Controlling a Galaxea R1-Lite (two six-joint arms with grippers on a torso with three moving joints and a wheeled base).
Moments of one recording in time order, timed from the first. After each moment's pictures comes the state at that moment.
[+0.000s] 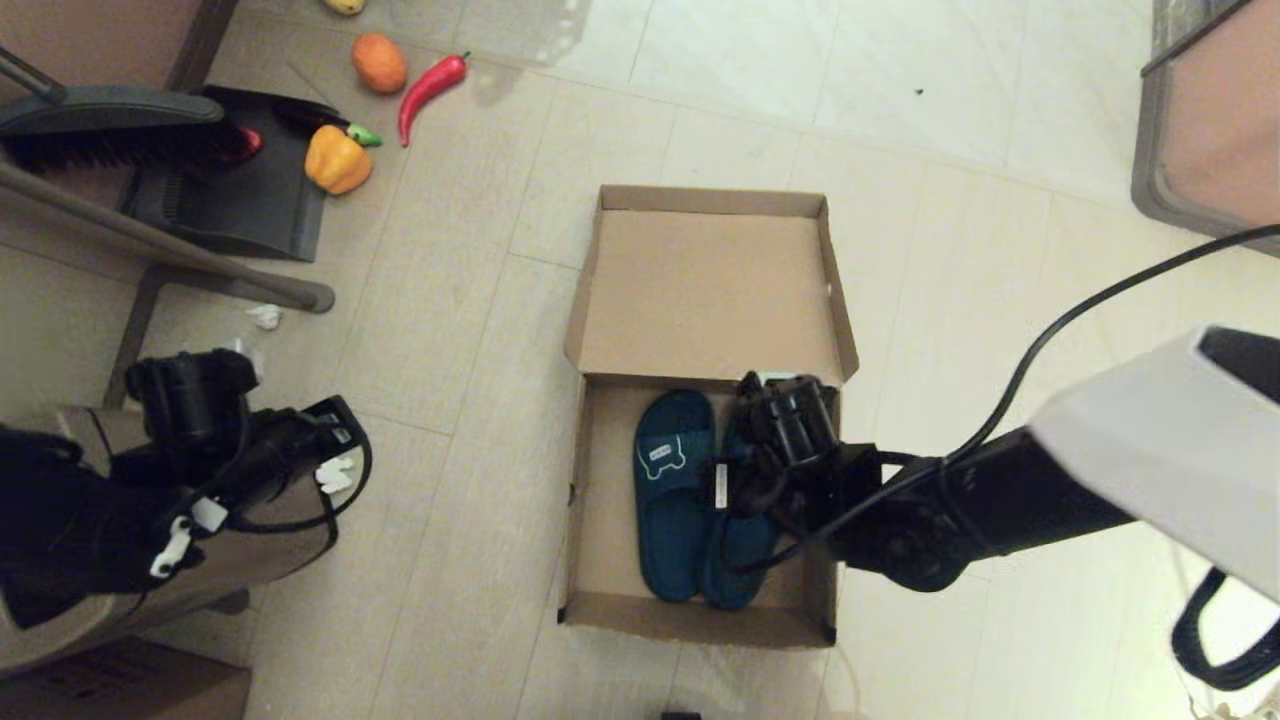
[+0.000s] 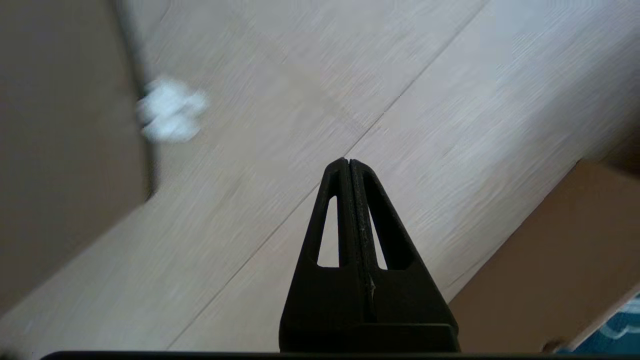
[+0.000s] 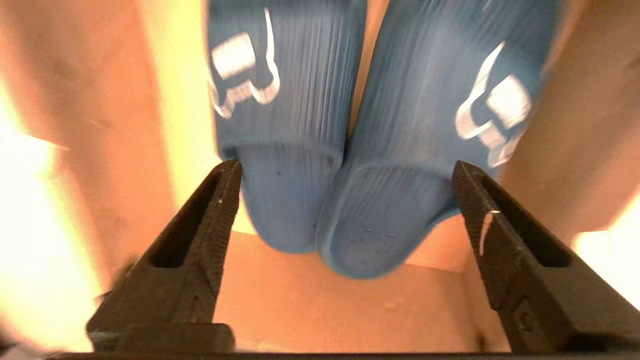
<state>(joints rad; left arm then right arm) 0.01 1.90 -0.78 -0.82 0.09 -0.34 0.66 2.09 -1.18 -0.39 -0.40 0.38</state>
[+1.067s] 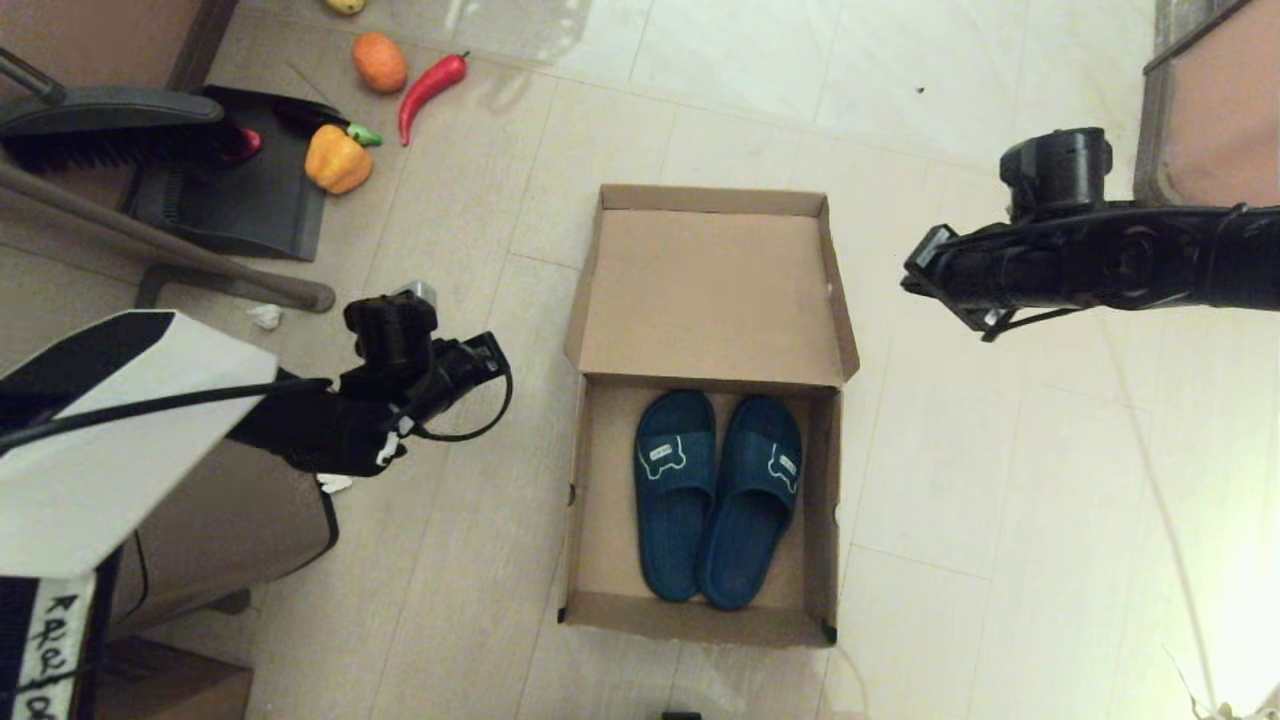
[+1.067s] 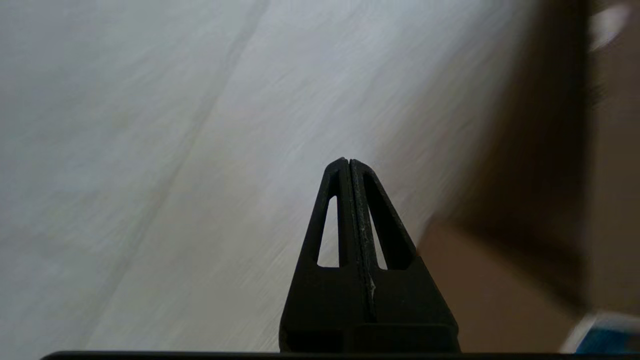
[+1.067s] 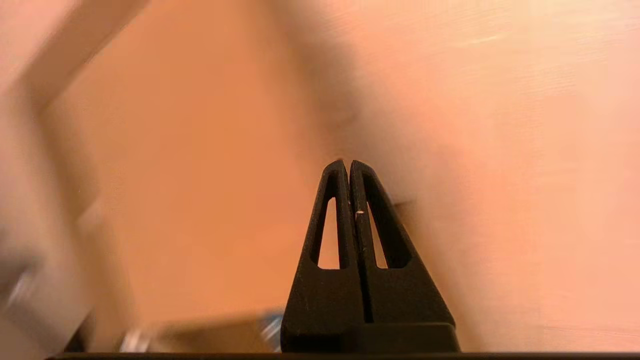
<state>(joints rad) -0.21 2.28 -1.42 -0.74 0.01 -0.38 0.10 2.07 -1.81 0.09 0.01 0.74</state>
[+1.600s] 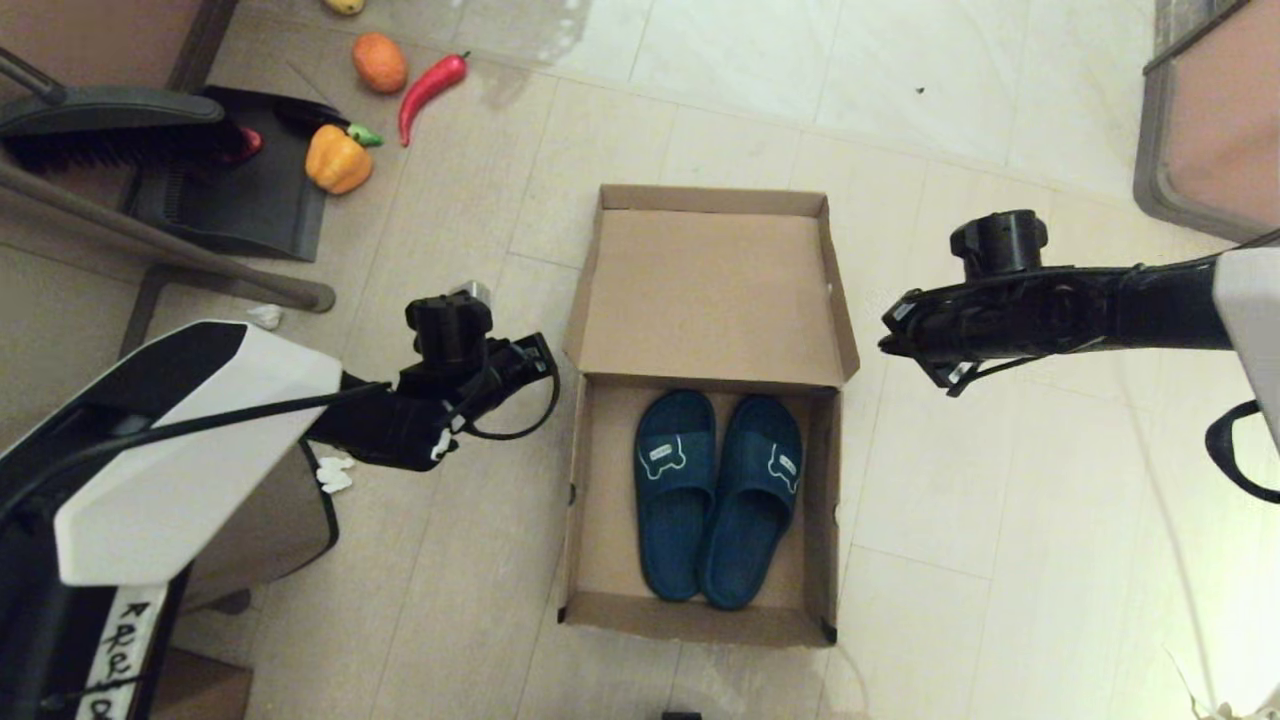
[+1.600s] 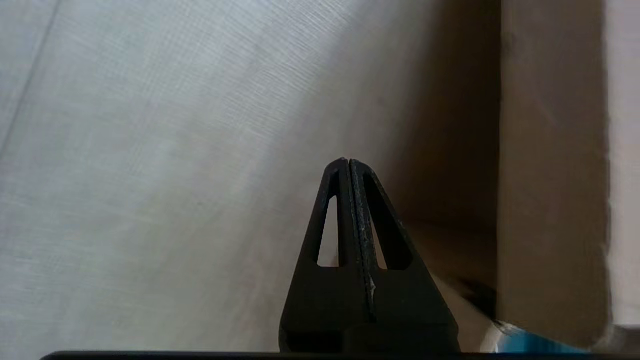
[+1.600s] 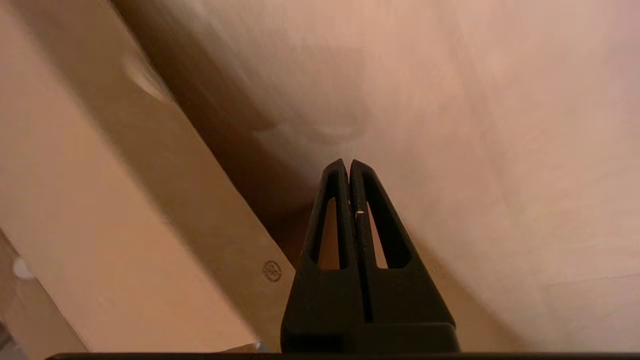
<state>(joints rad) -0.29 2.35 -1.54 -0.68 0.01 -0.39 0.07 2.22 -1.83 0.11 0.09 0.92</state>
